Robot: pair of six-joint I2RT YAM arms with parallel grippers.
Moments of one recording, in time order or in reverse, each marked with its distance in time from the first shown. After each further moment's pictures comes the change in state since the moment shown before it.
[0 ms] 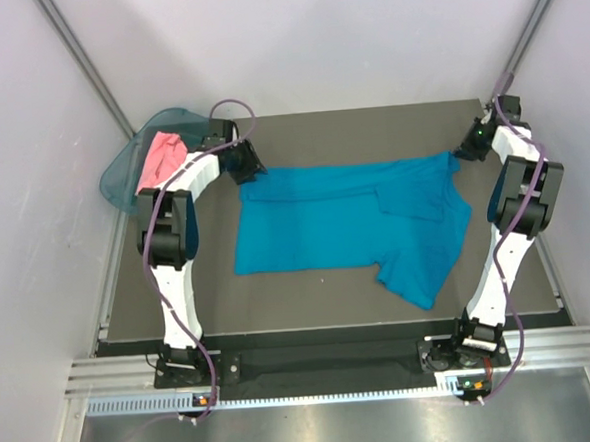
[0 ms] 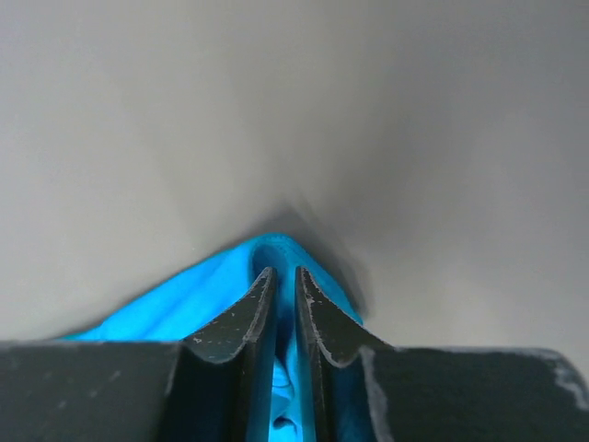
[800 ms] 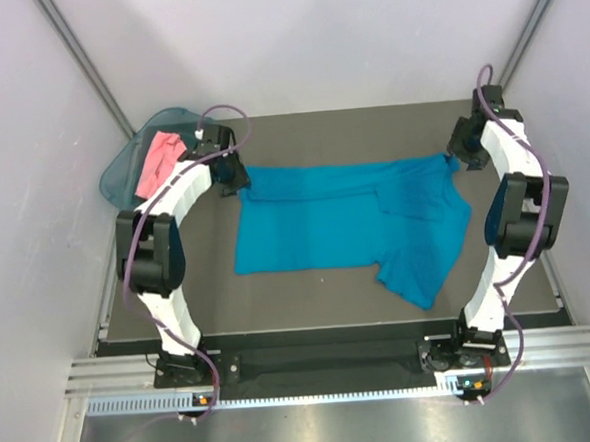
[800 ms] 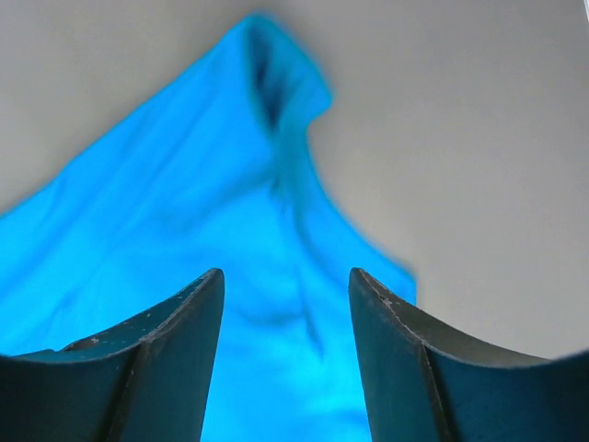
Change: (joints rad) left arm -0.031 -0.230 -0.165 -0.151 -0.247 0.041; right arm 0.129 -0.270 -0.122 -0.292 0.336 -0.056
